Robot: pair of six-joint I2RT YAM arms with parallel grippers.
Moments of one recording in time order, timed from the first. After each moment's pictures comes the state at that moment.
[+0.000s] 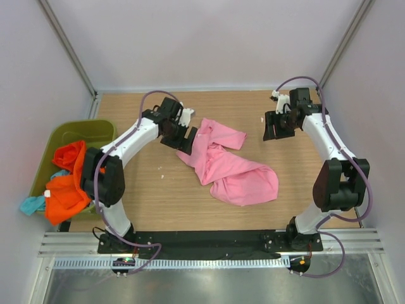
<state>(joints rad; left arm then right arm) -0.45 1.76 1.45 -0.78 0.23 0.00 0.02 1.63 1.39 -0.83 -0.33 -0.13</state>
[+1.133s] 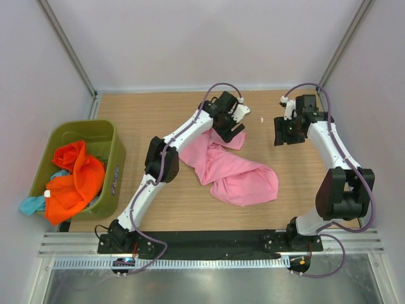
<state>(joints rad) -0.70 2.57 2.50 -0.92 0.12 0.29 -0.03 1.54 1.28 -0.80 -0.16 -0.13</state>
